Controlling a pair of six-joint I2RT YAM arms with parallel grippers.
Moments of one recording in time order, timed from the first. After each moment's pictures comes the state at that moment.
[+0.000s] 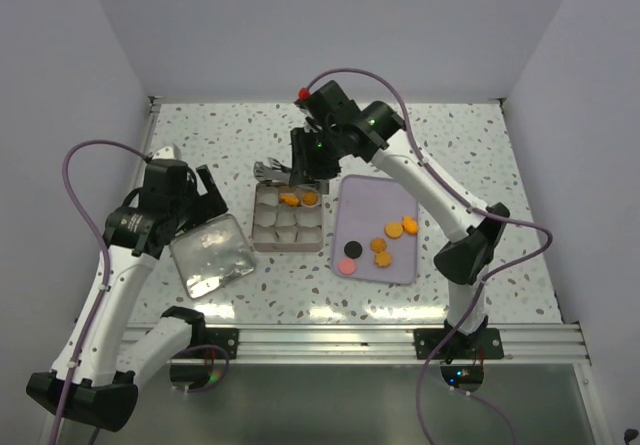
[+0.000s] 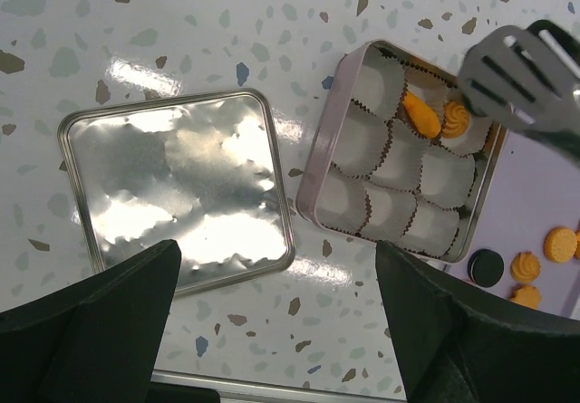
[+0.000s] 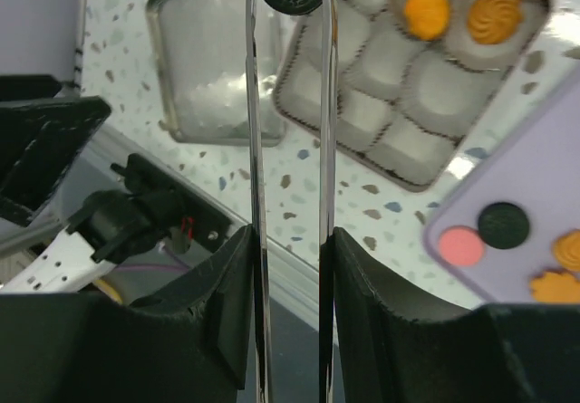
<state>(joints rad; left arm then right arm) -0.22 0.91 1.10 -0.99 -0.19 -0.59 0.76 1.92 2.21 -1.22 -0.14 0.57</state>
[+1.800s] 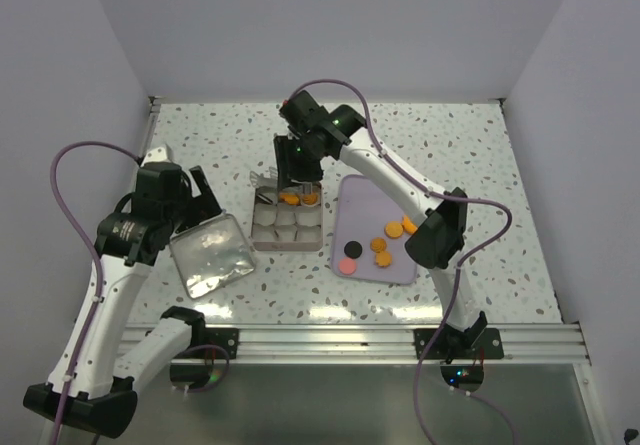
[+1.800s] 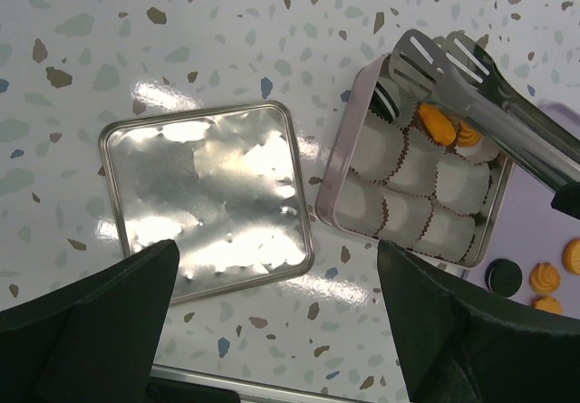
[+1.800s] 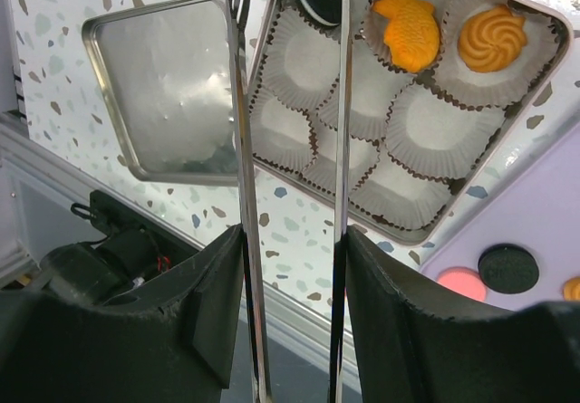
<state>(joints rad) -0.22 0.87 1.11 -1.02 -0.24 -0.56 0.80 2.16 2.32 -1.19 -0.13 0.59</state>
